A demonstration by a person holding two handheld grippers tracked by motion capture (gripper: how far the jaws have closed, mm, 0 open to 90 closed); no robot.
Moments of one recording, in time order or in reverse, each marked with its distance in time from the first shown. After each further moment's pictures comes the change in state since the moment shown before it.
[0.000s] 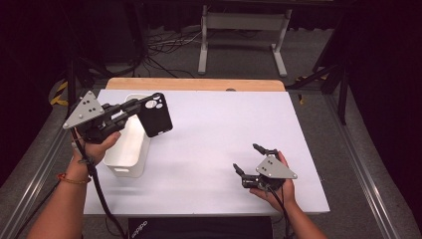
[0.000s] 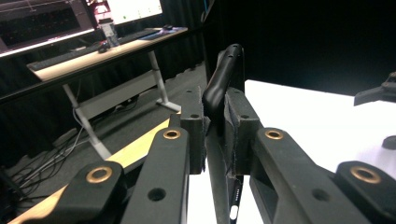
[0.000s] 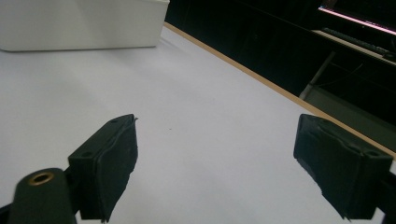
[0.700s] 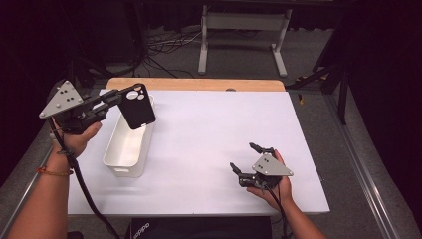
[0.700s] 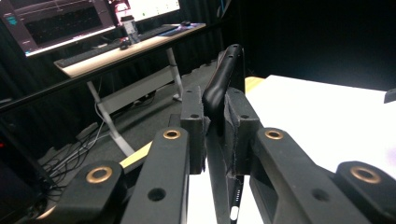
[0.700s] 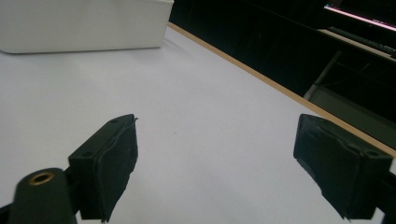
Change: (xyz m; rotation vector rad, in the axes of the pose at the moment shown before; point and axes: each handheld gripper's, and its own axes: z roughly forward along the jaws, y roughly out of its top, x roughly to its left) left arm 0.034 0.004 -0.022 0.016 0.055 0.014; right arm 0.002 0.003 0.008 0.000 0.014 0.003
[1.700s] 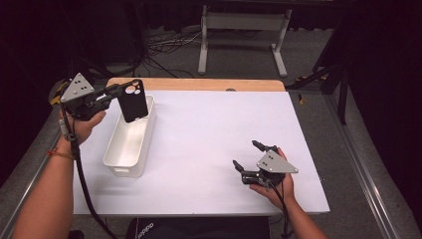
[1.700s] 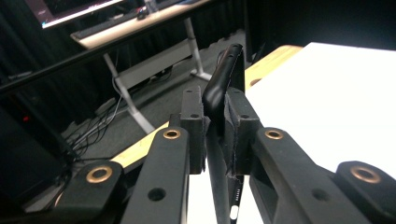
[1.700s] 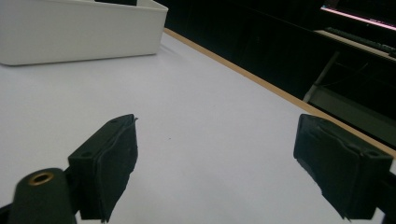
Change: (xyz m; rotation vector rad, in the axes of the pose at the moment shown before) left arm 0.047 -0.035 0.048 0.122 0.065 0.000; right arm -0.009 0.003 -0.004 -0.015 0.001 0.028
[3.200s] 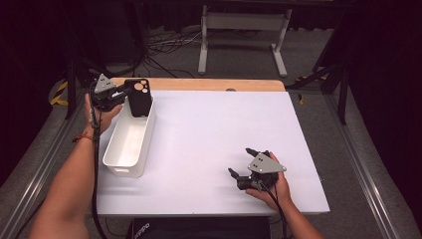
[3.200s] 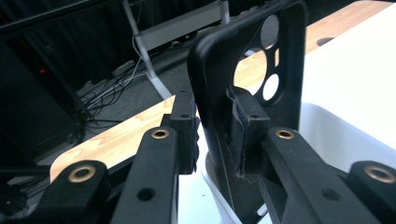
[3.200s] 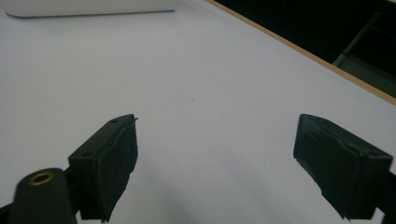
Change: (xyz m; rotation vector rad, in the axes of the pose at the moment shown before) left arm 0.045 -0.066 0.097 0.095 0.097 -0.103; right arm 0.010 -0.015 0.015 0.141 0.073 -0.001
